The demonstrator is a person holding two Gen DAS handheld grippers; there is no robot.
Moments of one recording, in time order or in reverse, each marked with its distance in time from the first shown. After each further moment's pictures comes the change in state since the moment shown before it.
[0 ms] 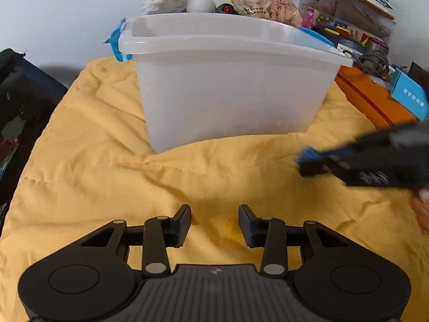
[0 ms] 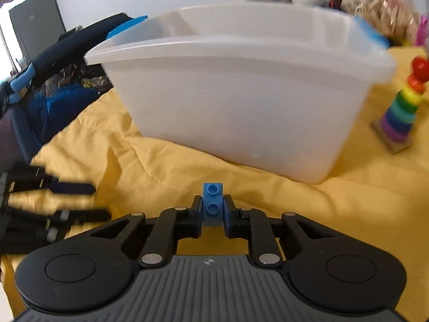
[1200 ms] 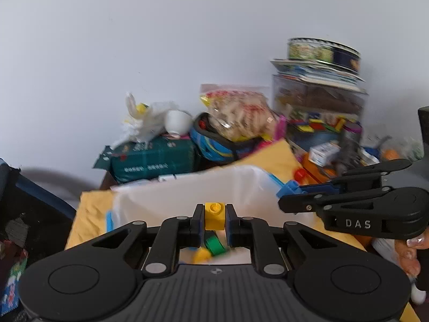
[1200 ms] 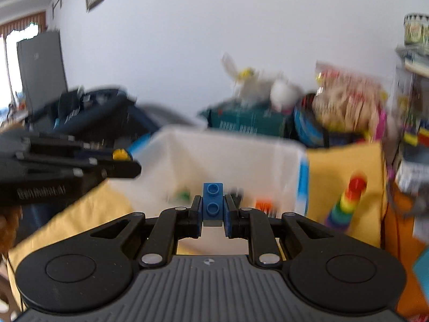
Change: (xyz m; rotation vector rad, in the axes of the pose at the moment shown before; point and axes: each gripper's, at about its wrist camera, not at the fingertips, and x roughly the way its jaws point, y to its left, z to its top) left arm -0.080 -0.037 0.144 0.116 -0.339 -0.001; right arm -0.109 -0.005 0.077 -0.014 -0.310 -0.077
